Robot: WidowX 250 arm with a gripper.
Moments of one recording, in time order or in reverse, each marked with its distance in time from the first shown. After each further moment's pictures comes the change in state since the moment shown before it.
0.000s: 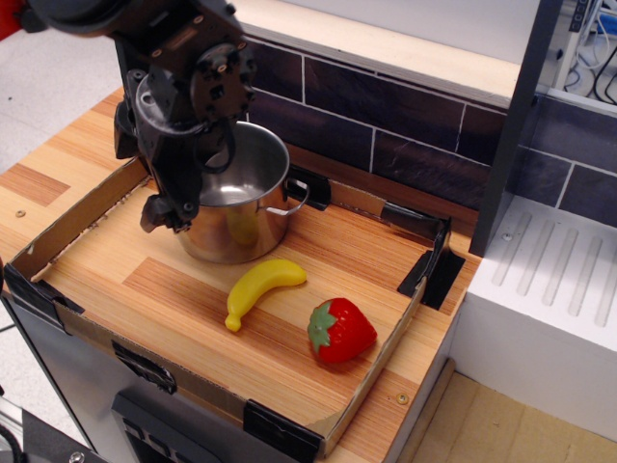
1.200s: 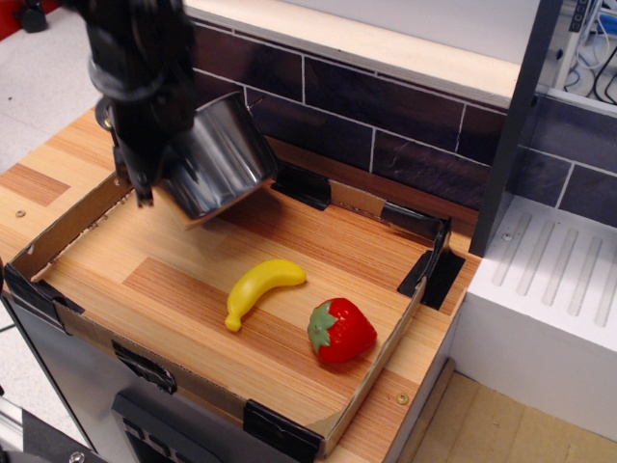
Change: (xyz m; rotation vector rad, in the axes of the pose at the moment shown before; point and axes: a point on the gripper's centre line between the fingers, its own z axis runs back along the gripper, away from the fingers) arm -0.007 0.020 -0.006 -0.002 -0.155 -0.176
